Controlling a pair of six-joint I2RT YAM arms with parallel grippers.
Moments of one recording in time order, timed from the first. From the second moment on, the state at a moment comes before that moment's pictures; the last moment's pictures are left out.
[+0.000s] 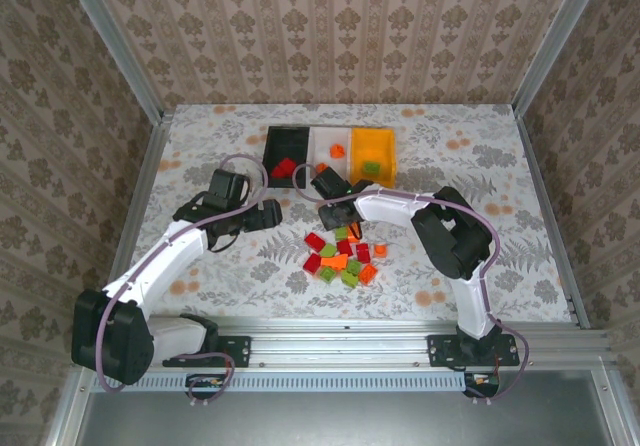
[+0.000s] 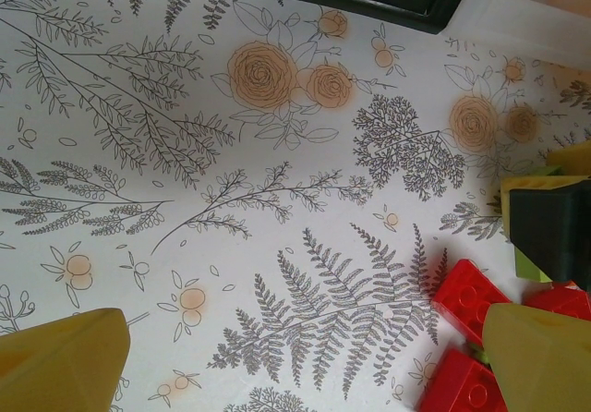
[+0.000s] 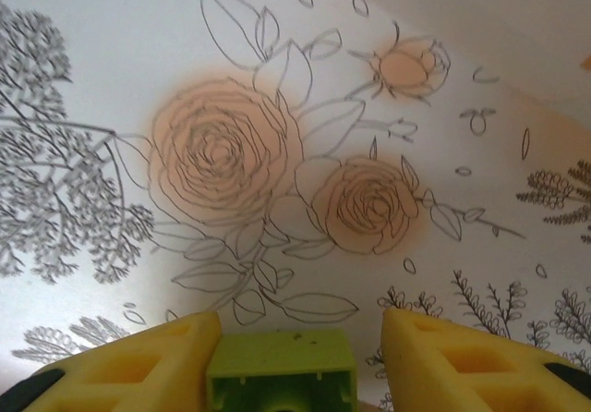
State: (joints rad) left arm -0.40 1.20 0.84 -0.59 0.07 -0.46; right arm 0.71 2.05 1.38 -0.48 0.20 0.27
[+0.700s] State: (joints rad) left arm -0.45 1.23 0.79 -0.49 0.15 -0.53; right arm 0.48 1.95 1.58 -0.54 0.26 0.25
